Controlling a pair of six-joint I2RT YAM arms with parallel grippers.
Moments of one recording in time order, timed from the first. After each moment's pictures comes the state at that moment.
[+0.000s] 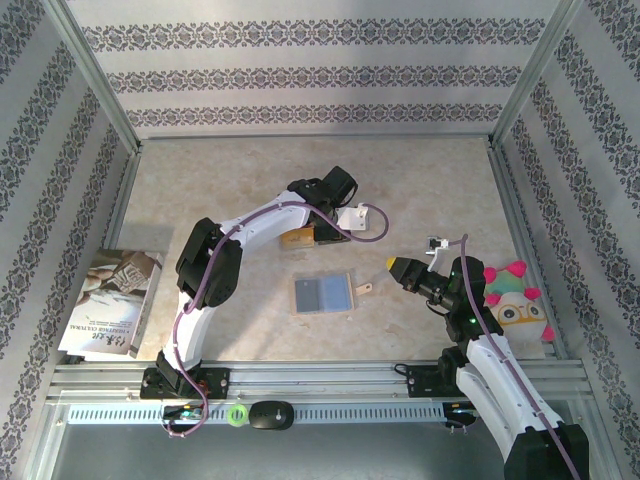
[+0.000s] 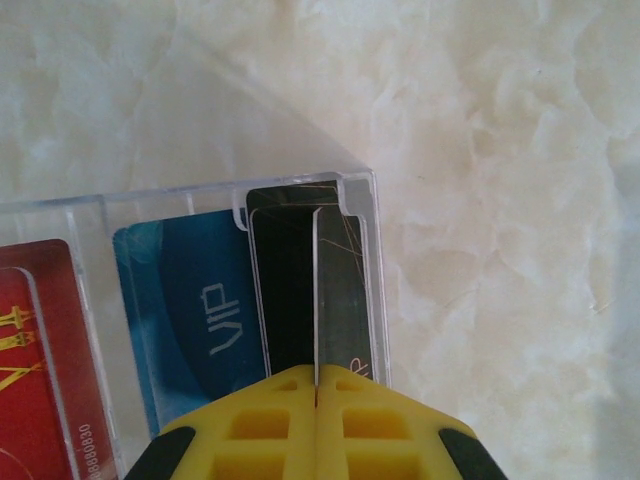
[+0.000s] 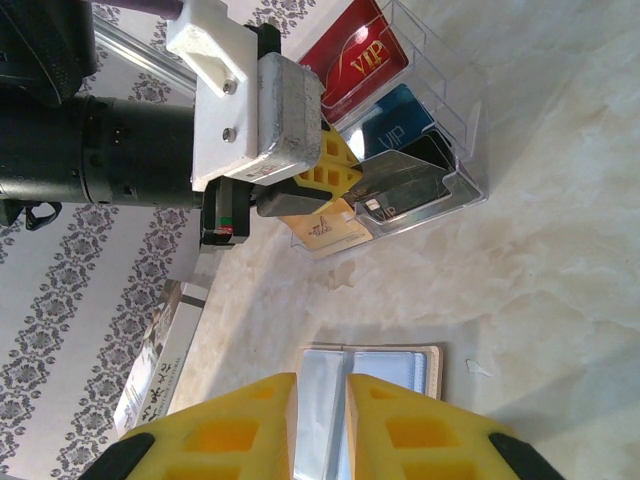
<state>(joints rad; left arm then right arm) -0.69 2.13 1.80 -0.81 -0.02 0.83 0.12 0.63 0.20 0.10 -0.66 0.78</state>
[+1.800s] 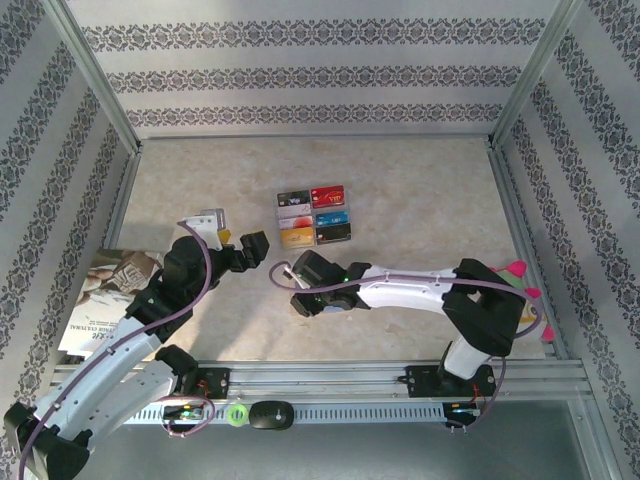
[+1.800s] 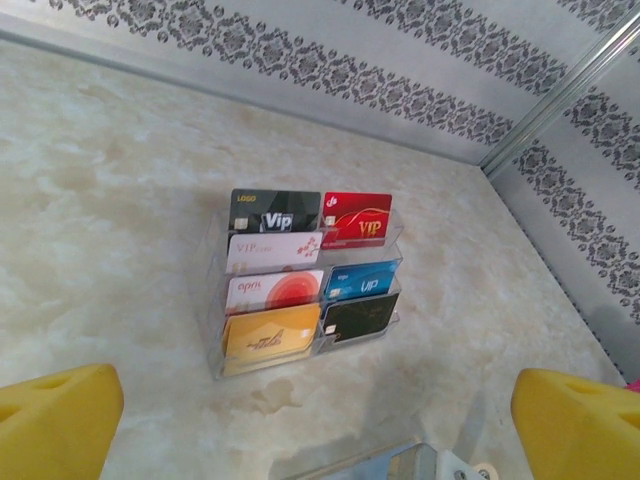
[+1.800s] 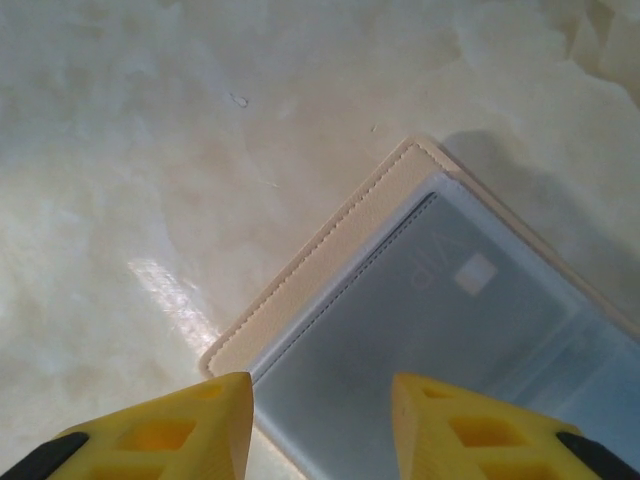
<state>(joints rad) -0.52 0.71 0.61 -0.23 -0.10 -0.53 1.04 1.67 0.95 -0.32 -0.01 0.24</state>
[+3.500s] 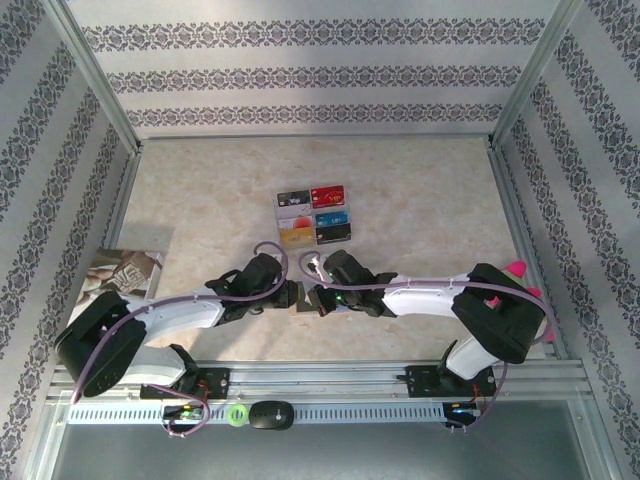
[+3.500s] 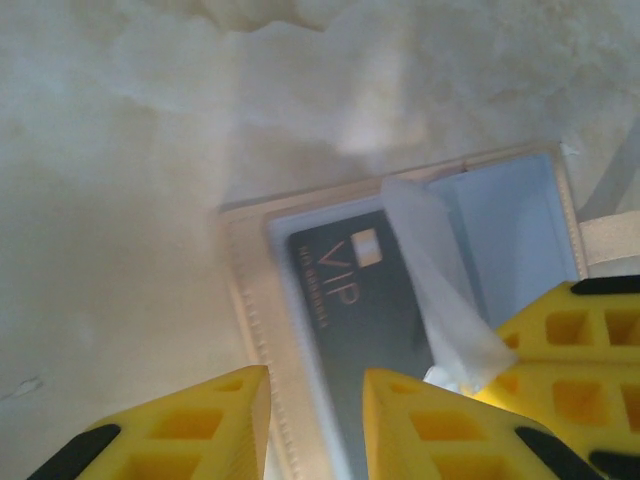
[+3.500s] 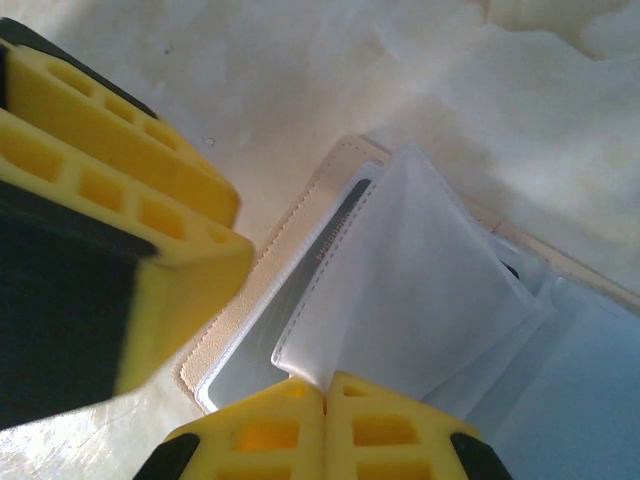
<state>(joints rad) -0.76 1.33 0.52 -0.05 0.05 -0.74 0.91 1.55 0.64 0.09 -0.20 0.42</state>
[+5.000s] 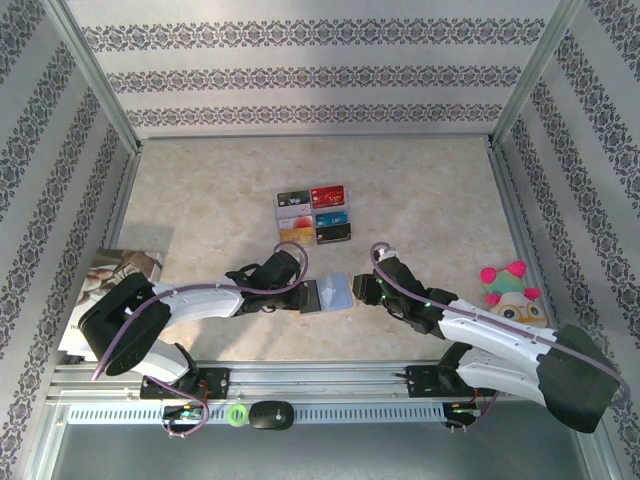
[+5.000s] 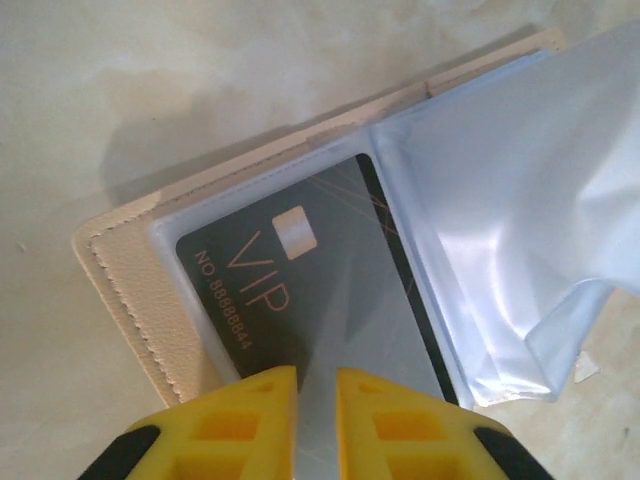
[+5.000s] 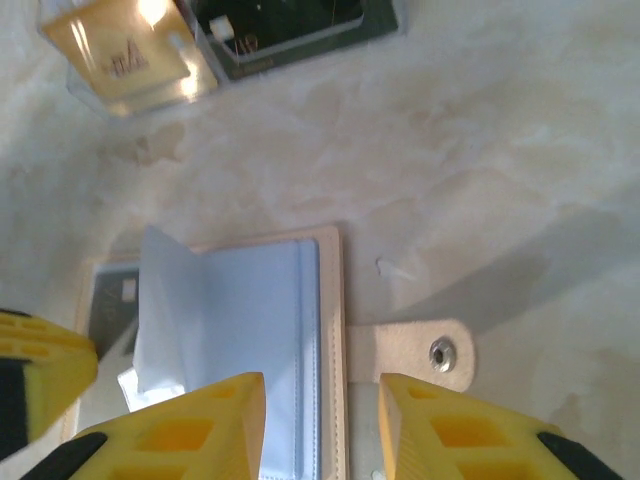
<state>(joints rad) -0.80 1.48 0.64 -0.14 0.10 -0.70 0.76 1.02 0.40 -0.13 0.11 0.73</state>
